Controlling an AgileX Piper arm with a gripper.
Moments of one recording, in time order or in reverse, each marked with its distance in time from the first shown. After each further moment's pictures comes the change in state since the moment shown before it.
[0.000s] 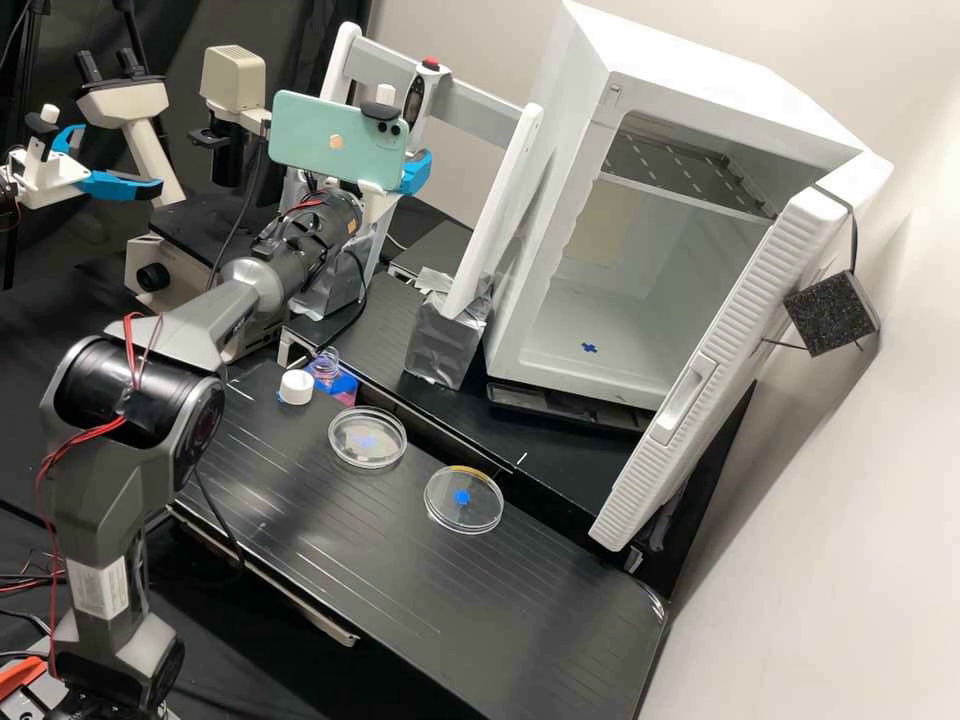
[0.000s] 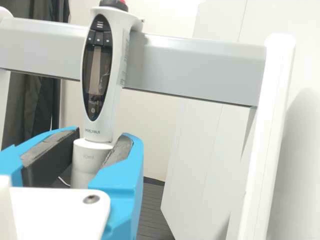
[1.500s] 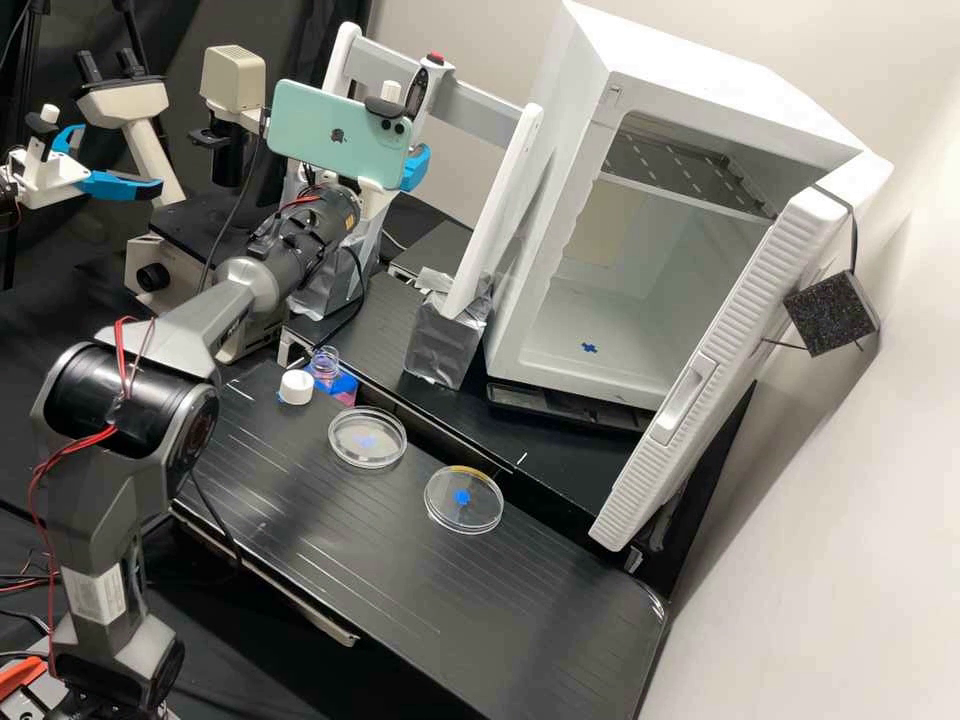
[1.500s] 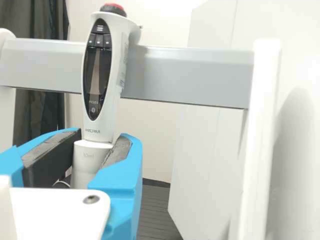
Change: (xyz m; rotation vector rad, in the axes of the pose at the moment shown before) arm -0.009 0.013 -0.006 0.067 0.012 0.022
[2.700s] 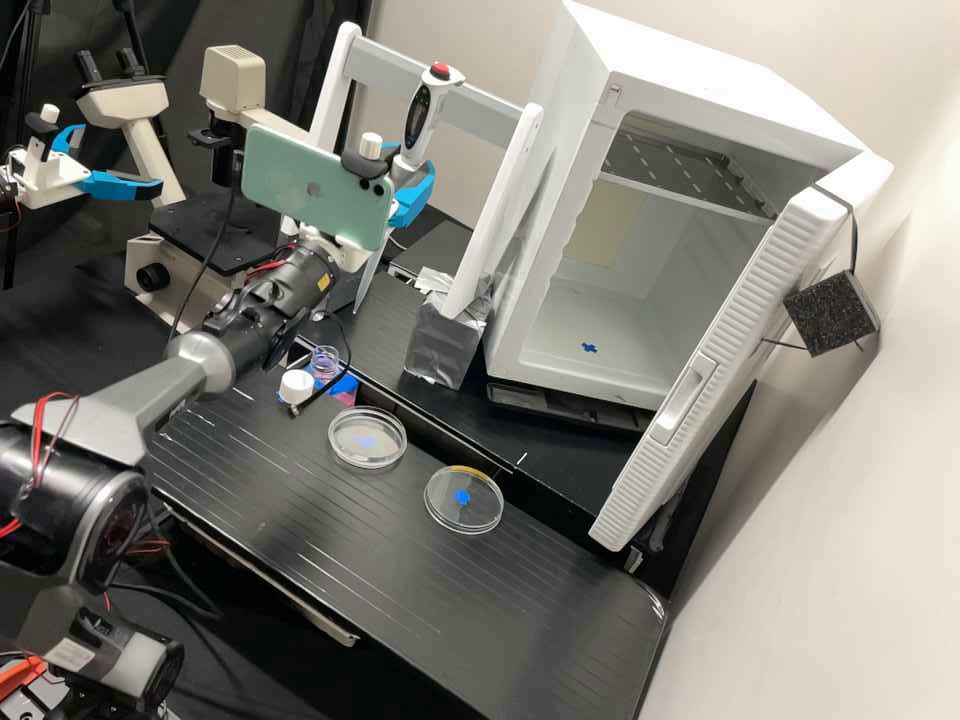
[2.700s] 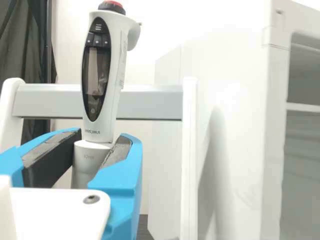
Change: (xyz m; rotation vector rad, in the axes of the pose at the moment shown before) arm -0.100 0.000 0.029 0.028 0.082 0.193
